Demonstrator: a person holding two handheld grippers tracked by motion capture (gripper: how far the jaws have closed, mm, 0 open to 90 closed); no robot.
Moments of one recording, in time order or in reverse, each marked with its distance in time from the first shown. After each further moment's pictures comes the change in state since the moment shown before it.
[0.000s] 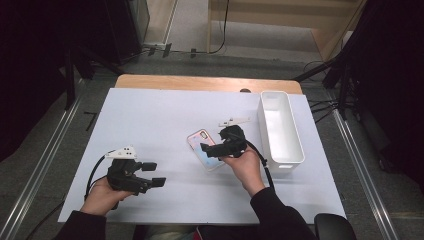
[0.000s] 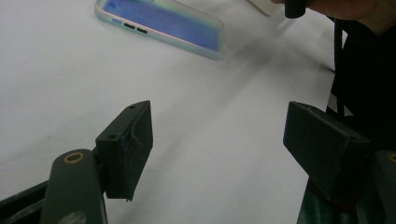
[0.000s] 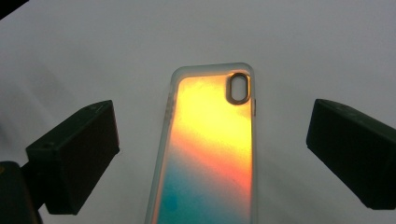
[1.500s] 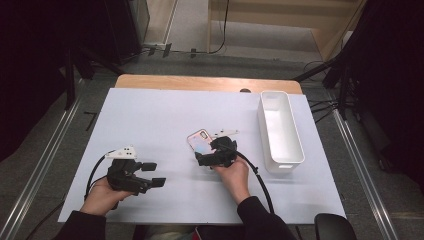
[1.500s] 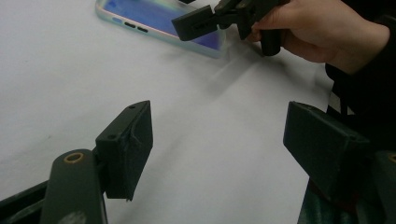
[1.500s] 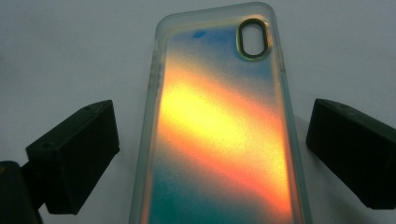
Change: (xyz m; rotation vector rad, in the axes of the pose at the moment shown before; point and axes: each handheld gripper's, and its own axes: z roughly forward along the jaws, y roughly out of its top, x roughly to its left) left arm 0.000 0.000 0.000 0.011 0.004 0.005; right arm 0.013 -0.031 0.044 0.036 -0.081 0.030
